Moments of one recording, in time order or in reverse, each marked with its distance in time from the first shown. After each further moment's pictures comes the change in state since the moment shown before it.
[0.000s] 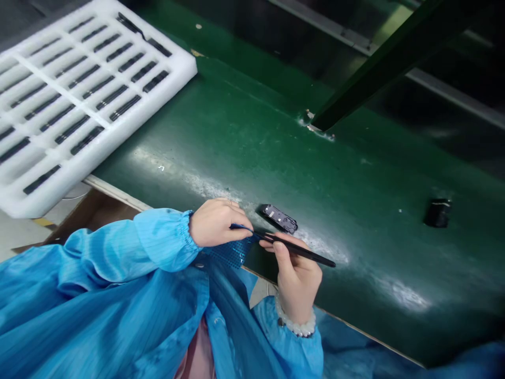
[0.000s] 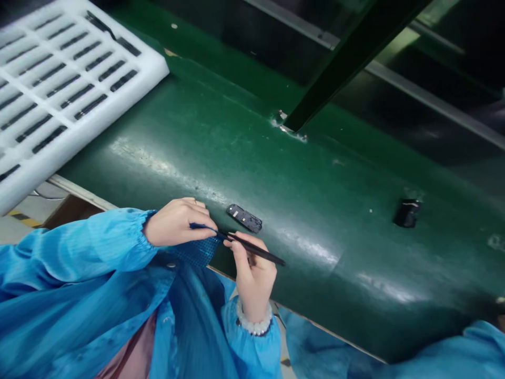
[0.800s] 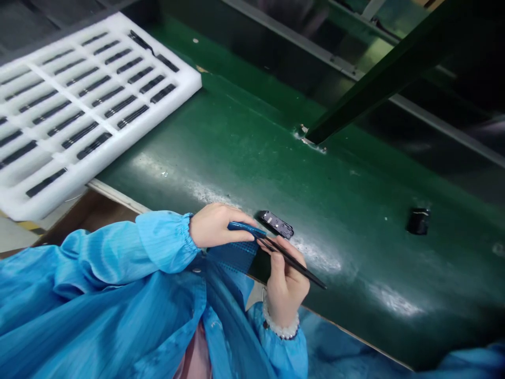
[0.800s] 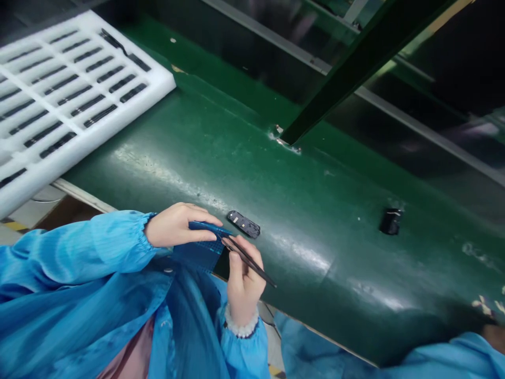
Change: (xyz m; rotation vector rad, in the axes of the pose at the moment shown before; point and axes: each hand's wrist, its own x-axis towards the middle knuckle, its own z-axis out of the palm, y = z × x) left_hand 0.001 0.001 -0.008 -0.210 -0.046 -0.182; right_hand -0.013 0.014 0.012 0.046 0.091 -0.126
